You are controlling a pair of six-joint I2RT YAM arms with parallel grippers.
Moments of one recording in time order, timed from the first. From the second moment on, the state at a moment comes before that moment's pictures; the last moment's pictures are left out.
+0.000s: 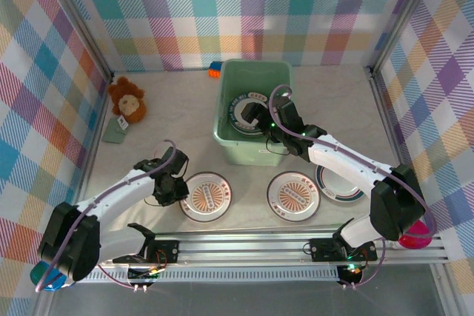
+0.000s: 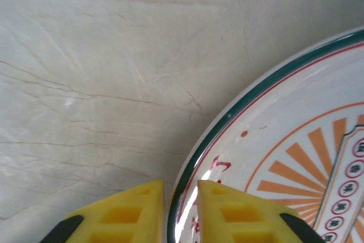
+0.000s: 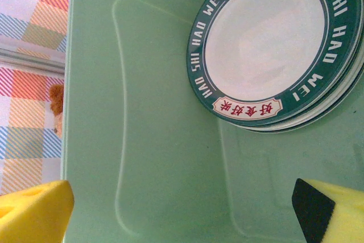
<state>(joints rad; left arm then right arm) -0.46 1.16 0.61 -0.85 0.00 -0.84 0.67 1.47 1.07 -0.19 0.06 1.05</state>
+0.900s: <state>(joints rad) -0.48 1.13 0.54 -0.78 0.08 -0.81 0.67 1.46 1.08 -0.21 0.06 1.07</state>
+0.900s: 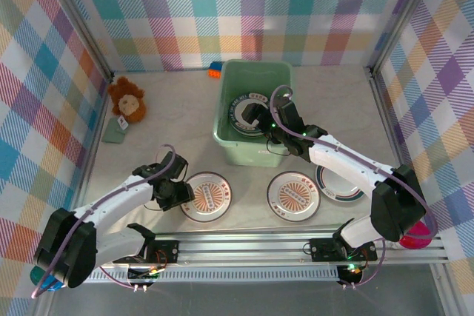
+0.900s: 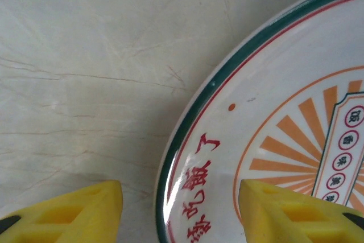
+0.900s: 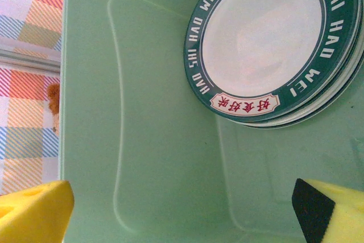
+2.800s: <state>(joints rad) -0.36 0.88 0.88 -0.96 -0.13 -0.81 0.67 1.46 1.09 -0.26 0.04 1.08</state>
